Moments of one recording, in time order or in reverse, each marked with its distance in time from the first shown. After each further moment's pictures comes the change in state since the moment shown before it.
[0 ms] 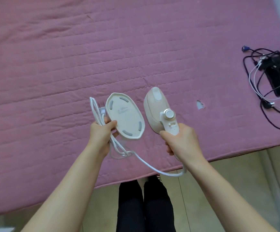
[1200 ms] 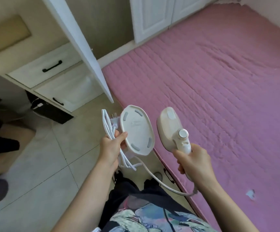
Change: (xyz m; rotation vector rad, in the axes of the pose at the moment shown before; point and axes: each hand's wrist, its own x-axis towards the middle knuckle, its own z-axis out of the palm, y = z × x) left_hand -0.364 -0.119 -0.122 -0.725 0.852 0.152; right_hand -0.212 -0.029 -0.035 -0.515 -0.746 -0.649
